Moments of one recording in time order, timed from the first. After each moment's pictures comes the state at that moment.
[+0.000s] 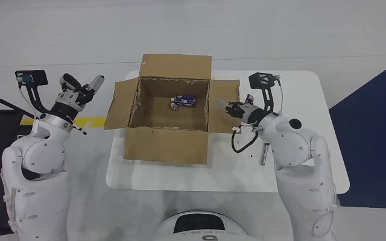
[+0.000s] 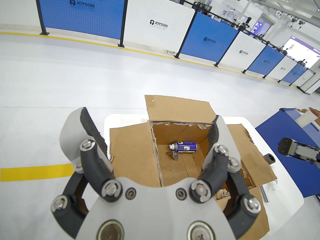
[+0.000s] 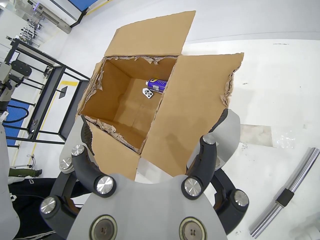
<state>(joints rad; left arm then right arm) 1.52 -1.25 -1.88 -1.96 0.72 -0.25 -0.53 -1.43 -1.39 1.43 -2.11 -0.88 0.14 0.96</state>
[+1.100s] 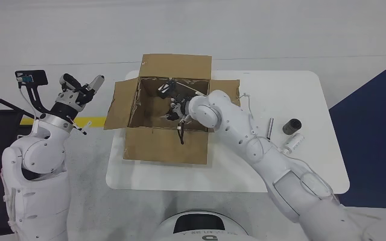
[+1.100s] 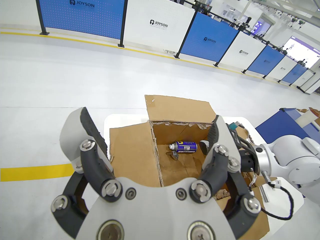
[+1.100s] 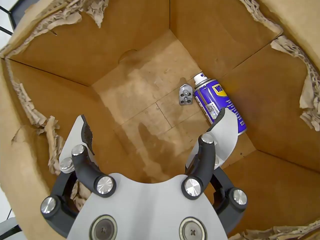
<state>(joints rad) 1.52 -1.25 -1.88 -1.96 0.72 -0.25 -0.53 -0.72 -1.54 0.70 -1.08 -0.95 -0.19 0.80</state>
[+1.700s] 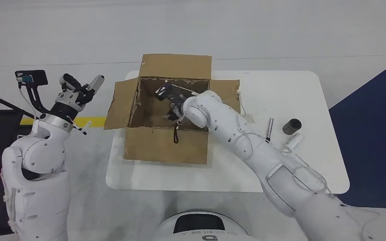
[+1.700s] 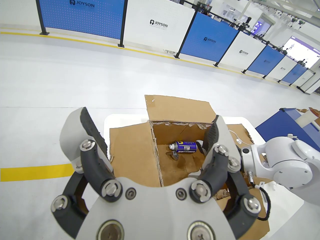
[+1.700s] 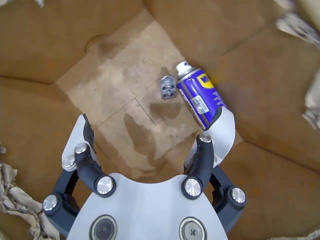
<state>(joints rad) 1.52 -1.25 -1.88 -1.96 0.72 -0.25 -0.53 -0.64 -1.60 0.59 -0.92 -1.01 -0.16 0.80</state>
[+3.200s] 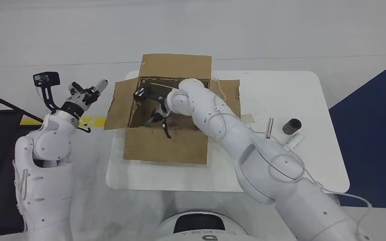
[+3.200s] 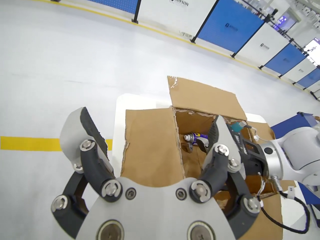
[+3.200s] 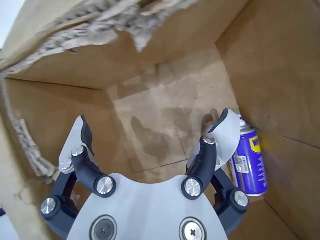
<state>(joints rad) 1.42 -1.23 -1.83 -1.73 0.76 -0.20 -0.61 -0.42 -1.86 0.54 -0.41 -0.82 -0.53 0.70</state>
